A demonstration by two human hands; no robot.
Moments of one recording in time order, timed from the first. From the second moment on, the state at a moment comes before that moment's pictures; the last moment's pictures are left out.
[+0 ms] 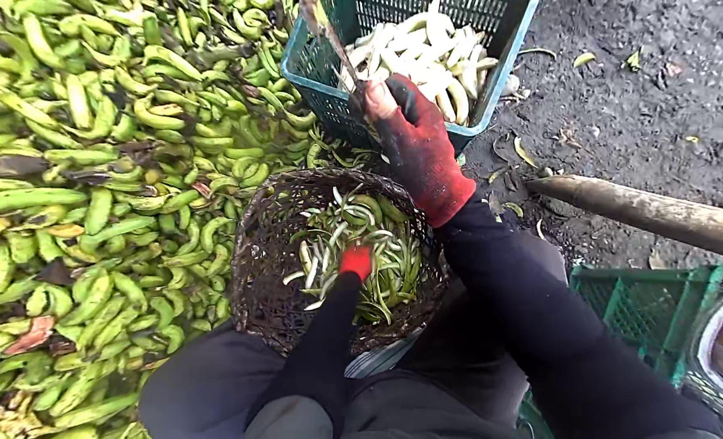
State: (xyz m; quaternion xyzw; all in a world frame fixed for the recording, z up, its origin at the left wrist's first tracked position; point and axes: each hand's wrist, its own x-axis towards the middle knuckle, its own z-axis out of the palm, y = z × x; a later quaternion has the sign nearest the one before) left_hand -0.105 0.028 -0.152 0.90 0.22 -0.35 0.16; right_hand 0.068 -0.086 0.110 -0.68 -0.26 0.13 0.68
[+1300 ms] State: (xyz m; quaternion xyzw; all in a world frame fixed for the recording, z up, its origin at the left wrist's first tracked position) left_hand -0.170 0.090 -0.011 0.84 0.35 -0.10 0.39; right_hand 0.056 -0.062 0.088 -0.67 -0.26 0.26 0.64
